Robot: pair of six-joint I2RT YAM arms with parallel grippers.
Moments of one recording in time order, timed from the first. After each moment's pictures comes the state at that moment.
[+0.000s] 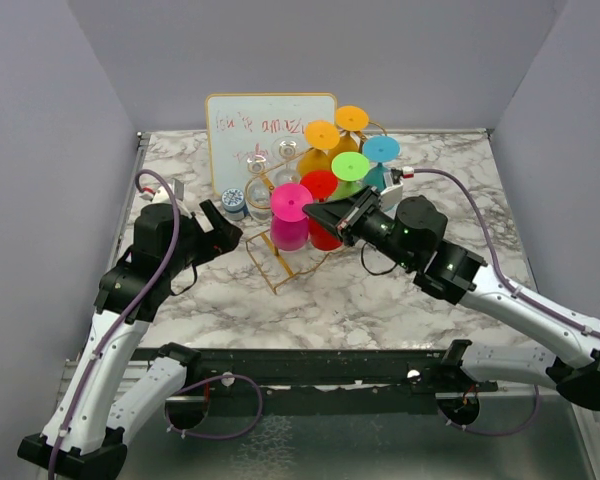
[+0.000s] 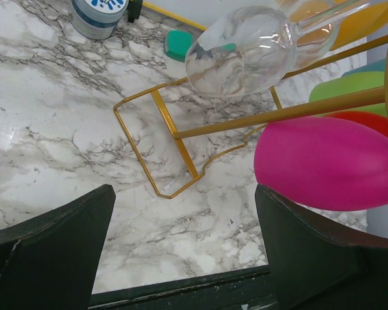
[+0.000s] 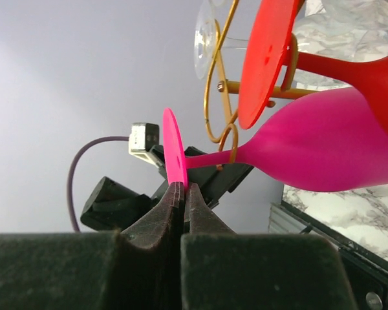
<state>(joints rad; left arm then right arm) -0.33 0.76 1.02 -0.78 0.01 -0.65 0.95 1.11 1.06 -0.01 0.14 1.36</state>
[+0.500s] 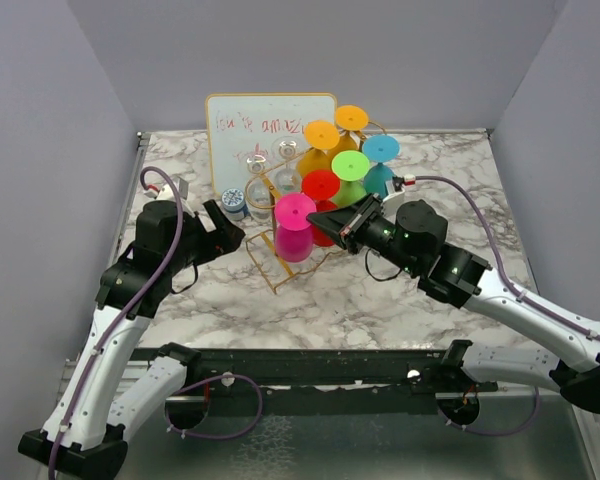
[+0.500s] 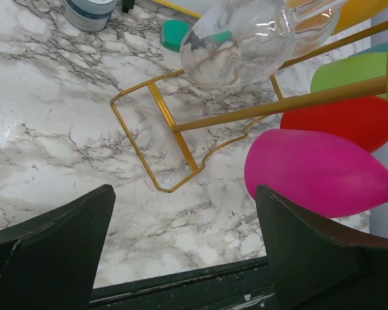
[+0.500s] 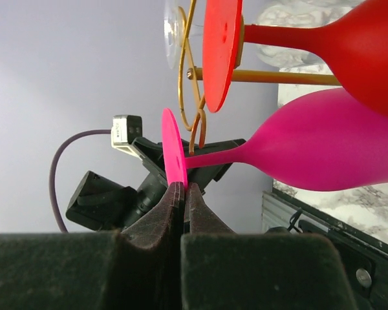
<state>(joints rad) -0.33 0.79 1.04 -0.80 0.05 -0.63 0.95 1.06 1.04 -0.08 0.15 1.40</state>
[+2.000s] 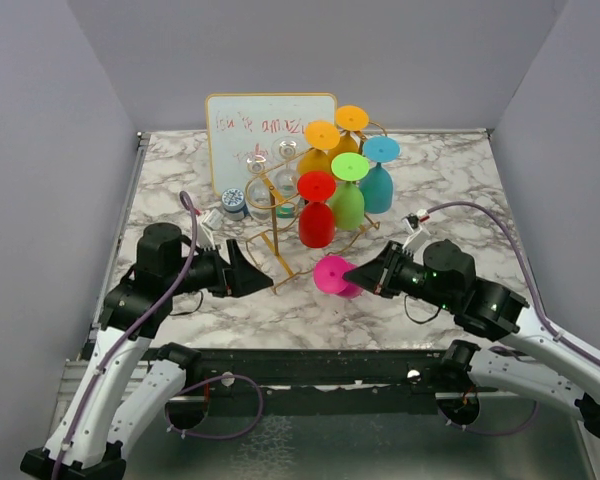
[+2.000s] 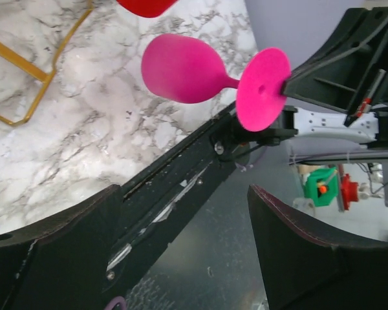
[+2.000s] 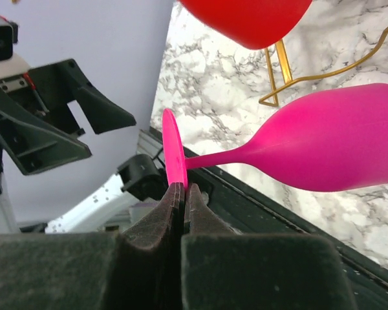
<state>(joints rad) -0.33 0.68 0.90 -0.76 0.68 -0.56 0.95 0.74 0.79 -0.38 0.04 1.05</state>
